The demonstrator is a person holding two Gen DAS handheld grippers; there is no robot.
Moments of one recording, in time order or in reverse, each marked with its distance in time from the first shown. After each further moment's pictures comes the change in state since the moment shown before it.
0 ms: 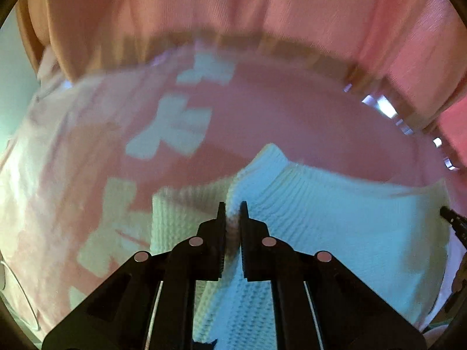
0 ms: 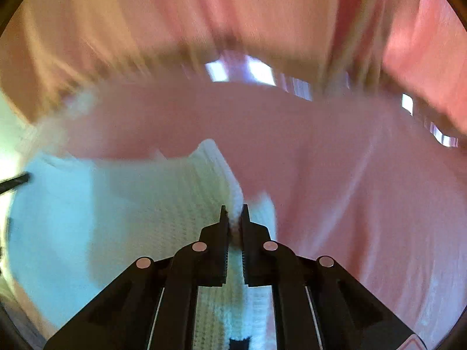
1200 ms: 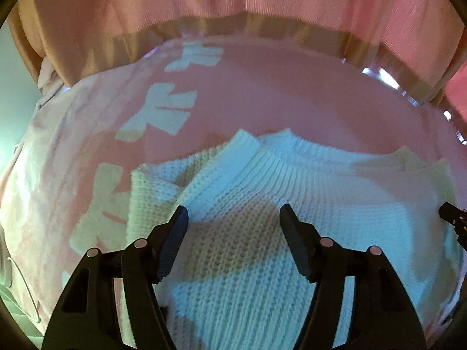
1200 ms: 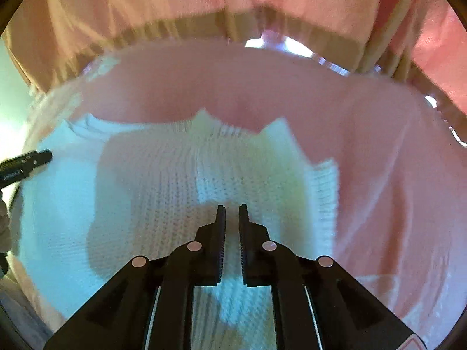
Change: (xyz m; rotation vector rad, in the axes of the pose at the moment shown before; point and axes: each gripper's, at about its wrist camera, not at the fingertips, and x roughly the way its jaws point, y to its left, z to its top) left arm -0.008 -0.033 -0.029 0.077 -0.043 0.065; right arm -0.032 0.042 -0.010 -0.083 -0.020 0.067
